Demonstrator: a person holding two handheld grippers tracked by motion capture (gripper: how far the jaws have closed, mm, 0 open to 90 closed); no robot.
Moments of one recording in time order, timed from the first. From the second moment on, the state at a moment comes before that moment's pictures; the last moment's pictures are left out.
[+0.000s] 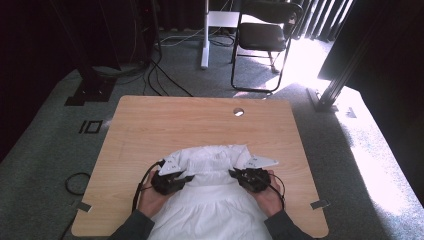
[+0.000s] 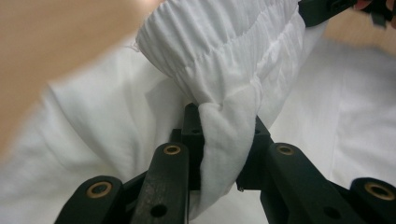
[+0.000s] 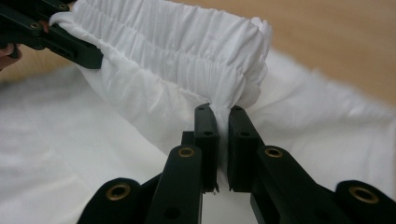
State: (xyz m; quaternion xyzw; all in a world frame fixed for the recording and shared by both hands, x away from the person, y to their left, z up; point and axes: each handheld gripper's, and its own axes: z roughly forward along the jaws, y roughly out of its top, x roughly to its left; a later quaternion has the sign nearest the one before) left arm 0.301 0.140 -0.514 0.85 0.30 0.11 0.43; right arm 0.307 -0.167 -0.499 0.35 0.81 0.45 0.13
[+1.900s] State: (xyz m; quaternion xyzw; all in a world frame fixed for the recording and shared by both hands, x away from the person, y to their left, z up) left arm 0.422 0.134 -0.544 0.87 0.33 0.12 0.36; right arm 0.408 -0.138 -0.546 0.43 0.82 0.37 0.10
